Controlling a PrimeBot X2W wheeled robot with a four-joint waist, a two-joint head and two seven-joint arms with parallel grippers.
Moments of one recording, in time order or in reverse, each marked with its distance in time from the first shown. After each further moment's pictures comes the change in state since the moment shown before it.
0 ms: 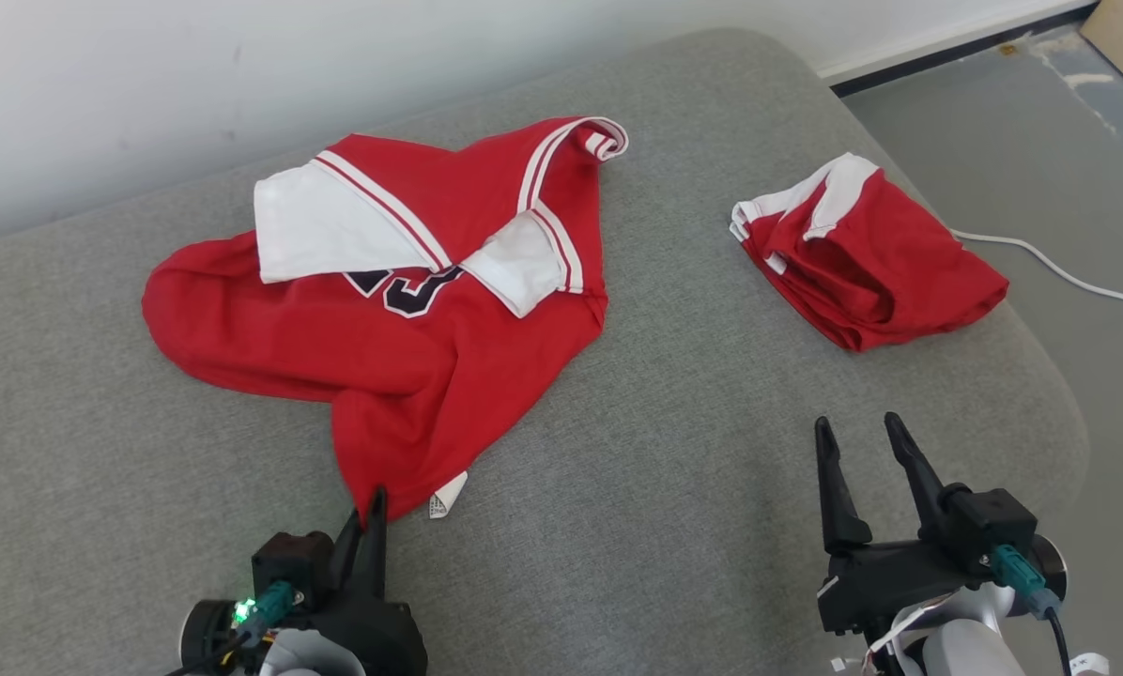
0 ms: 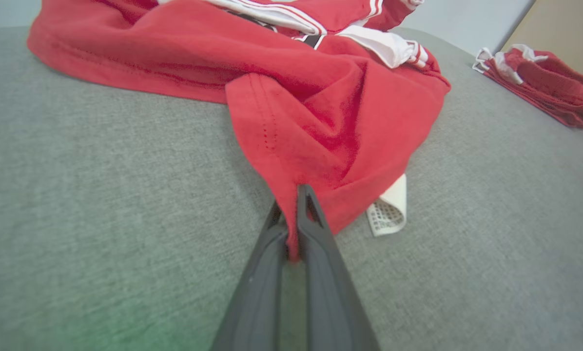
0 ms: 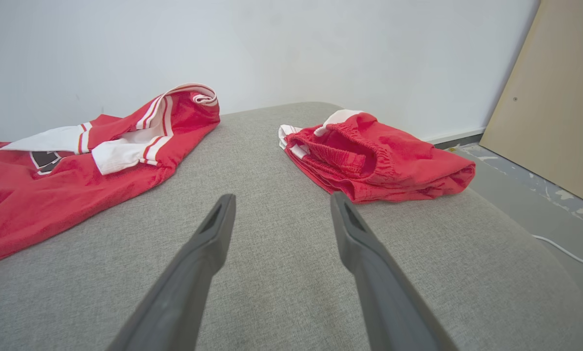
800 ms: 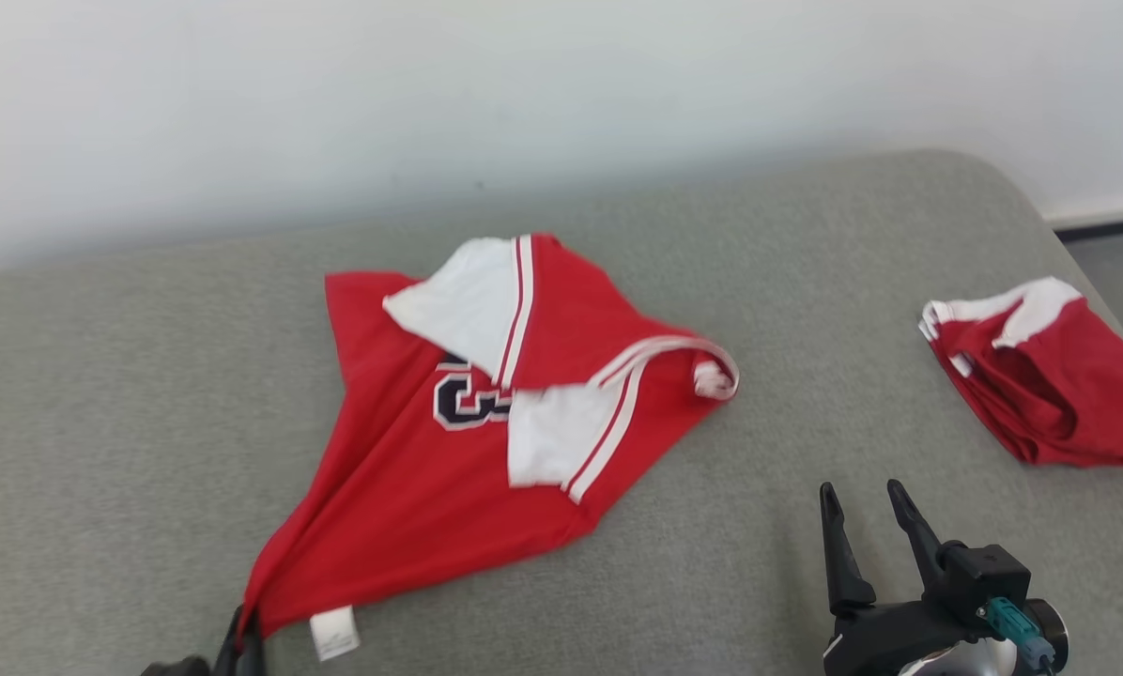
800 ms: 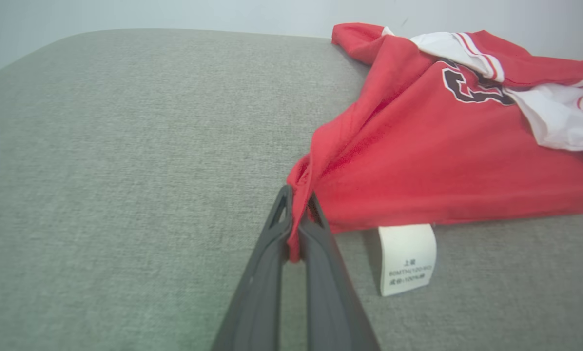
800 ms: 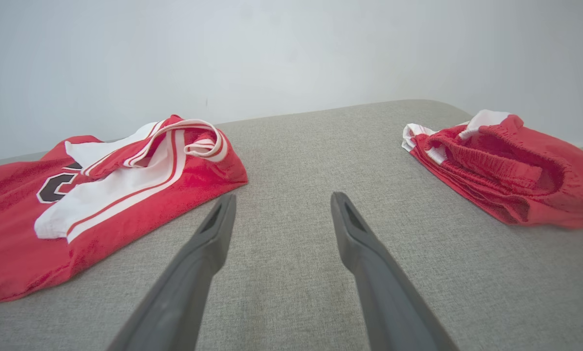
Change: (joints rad) left arm 0.226 0.008 0.261 -0.113 0.065 0.017 0.001; right arm 0.080 0.006 -0.022 0.039 -0.002 0.000 0.000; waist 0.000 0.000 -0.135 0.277
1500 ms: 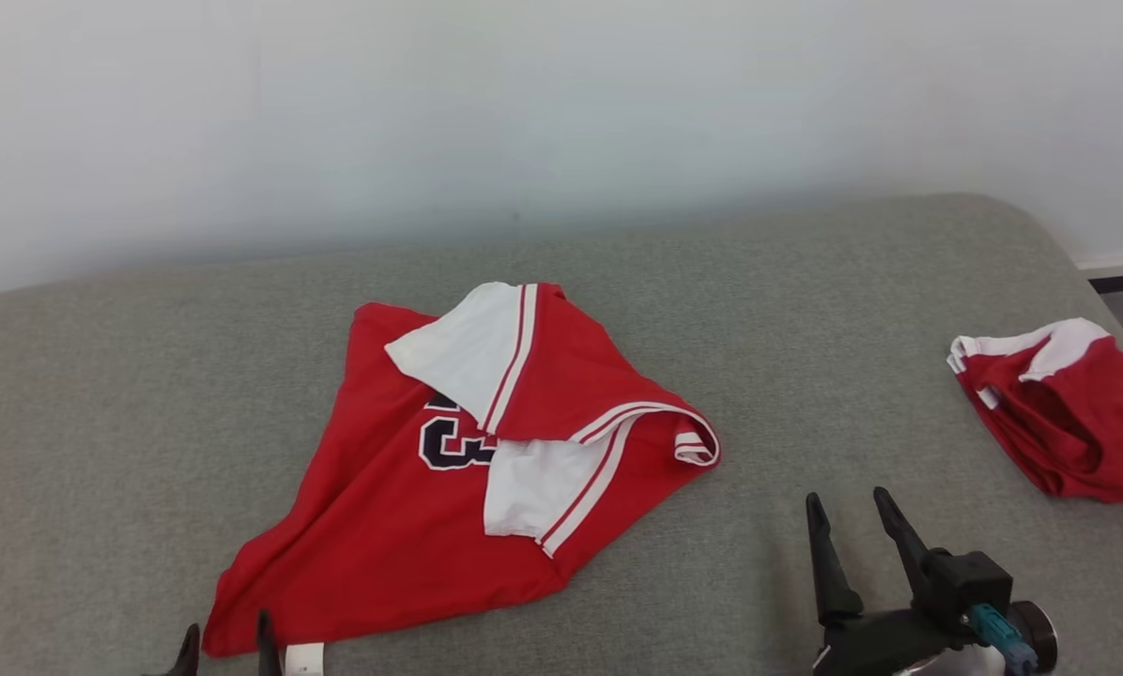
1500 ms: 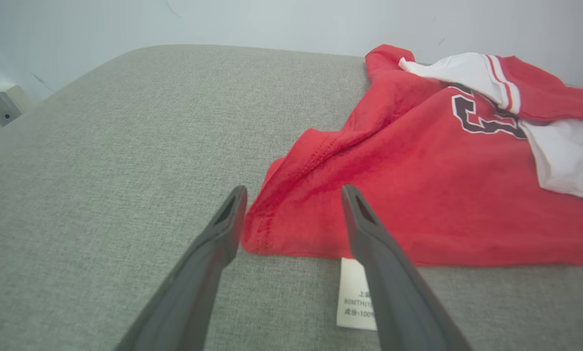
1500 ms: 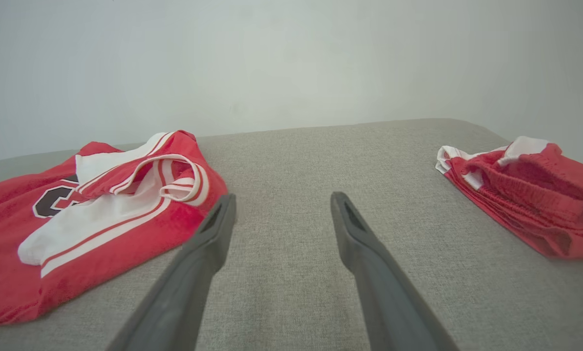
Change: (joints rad) left arm 0.017 -0.006 0.055 0.004 0.027 0.019 0.000; right arm 0.015 -0.002 0.023 0.000 -0.019 0.000 0.000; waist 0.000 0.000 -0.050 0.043
